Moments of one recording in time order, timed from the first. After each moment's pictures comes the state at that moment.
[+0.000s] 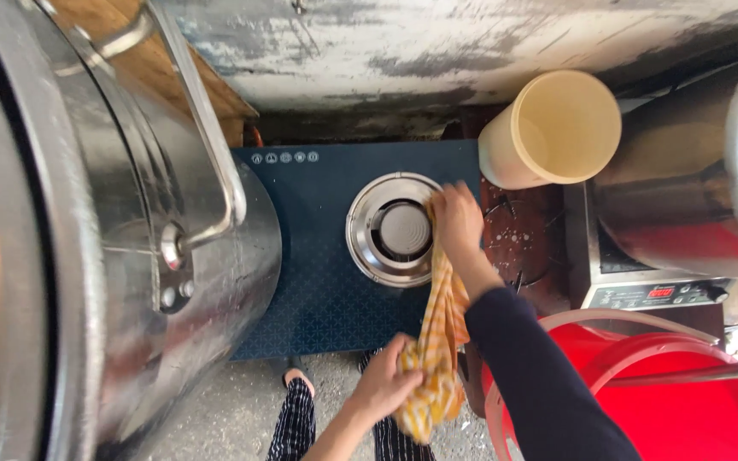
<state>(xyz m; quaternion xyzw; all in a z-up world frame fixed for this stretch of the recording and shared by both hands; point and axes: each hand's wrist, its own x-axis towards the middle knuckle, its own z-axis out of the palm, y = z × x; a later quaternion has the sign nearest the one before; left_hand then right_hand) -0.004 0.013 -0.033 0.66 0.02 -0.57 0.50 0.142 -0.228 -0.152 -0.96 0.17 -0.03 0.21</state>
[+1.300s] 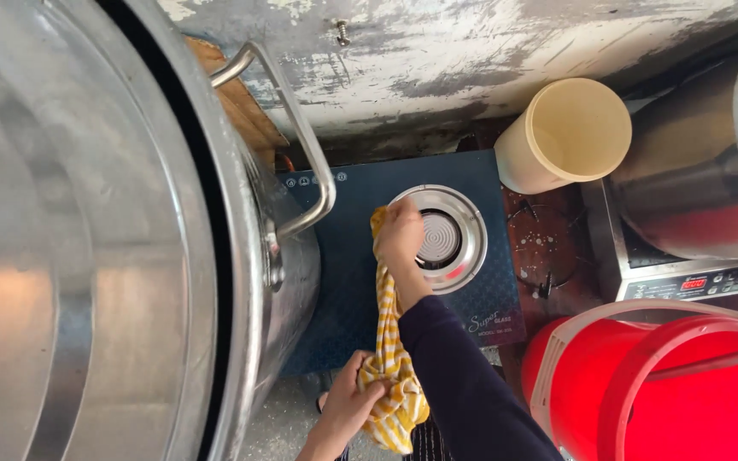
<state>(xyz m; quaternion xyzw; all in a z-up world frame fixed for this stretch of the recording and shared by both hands) 0.018 0.134 -0.023 0.70 0.12 -0.53 0.46 0.190 -0.059 -0.154 -0.82 0.42 -0.04 0.39</state>
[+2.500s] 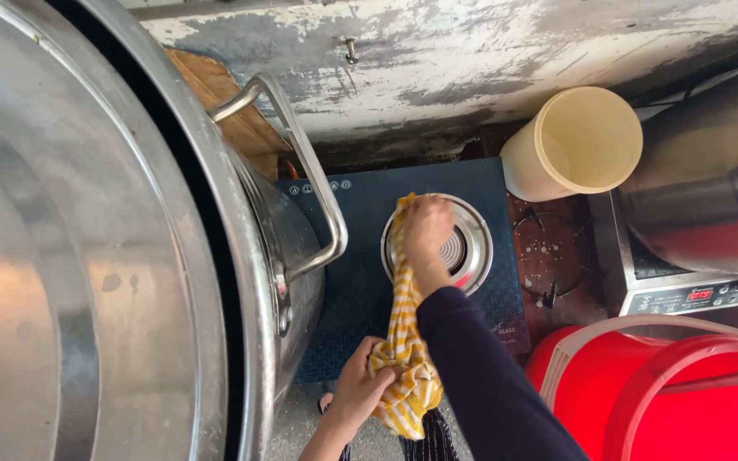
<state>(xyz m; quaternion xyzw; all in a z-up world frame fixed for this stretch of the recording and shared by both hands) 0.066 0.107 0.002 0.65 0.18 -0.54 0.50 0.213 -0.112 -0.210 -0.95 0.31 -0.10 0.02</state>
